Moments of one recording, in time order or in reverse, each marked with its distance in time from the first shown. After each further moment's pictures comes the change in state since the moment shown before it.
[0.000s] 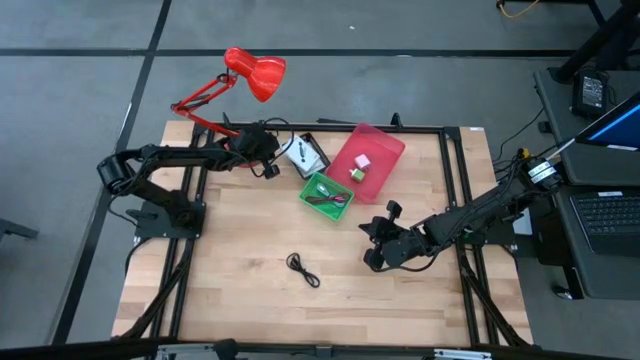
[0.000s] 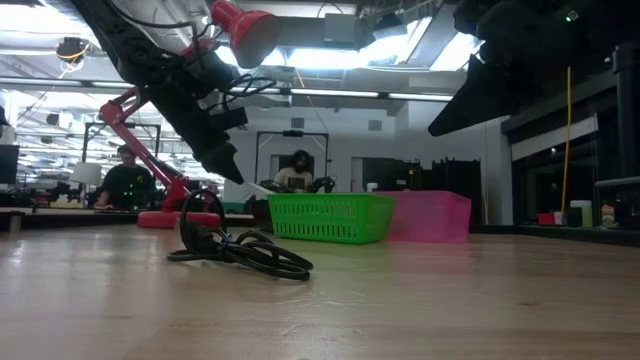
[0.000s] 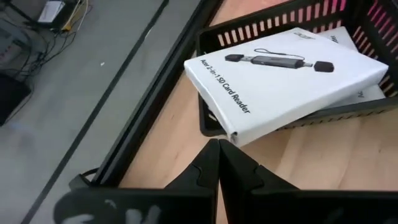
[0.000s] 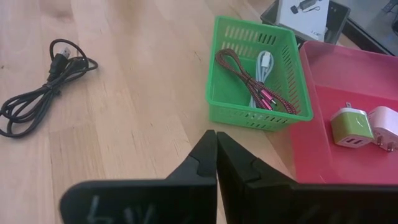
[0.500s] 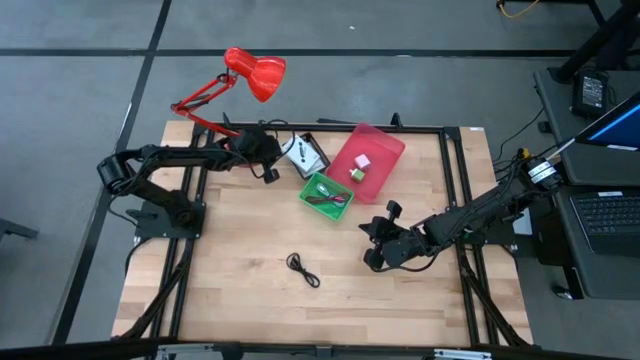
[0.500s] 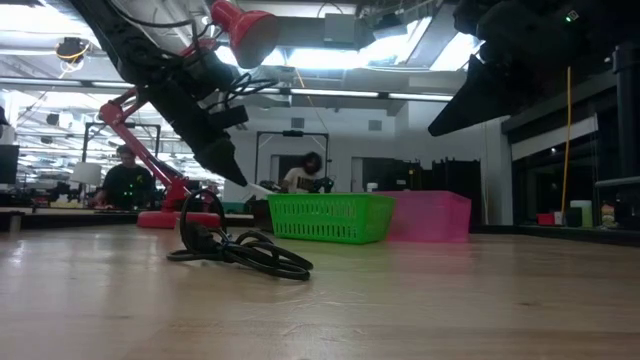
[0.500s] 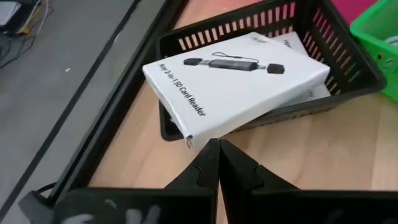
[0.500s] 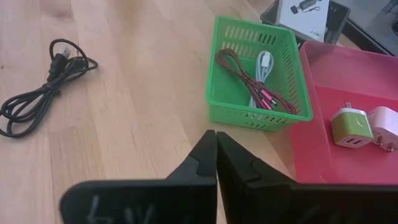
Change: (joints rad) left arm -0.001 -0.001 0.000 -0.023 0.133 -0.002; right arm 0.000 0.000 0.000 0.000 0.000 0.000
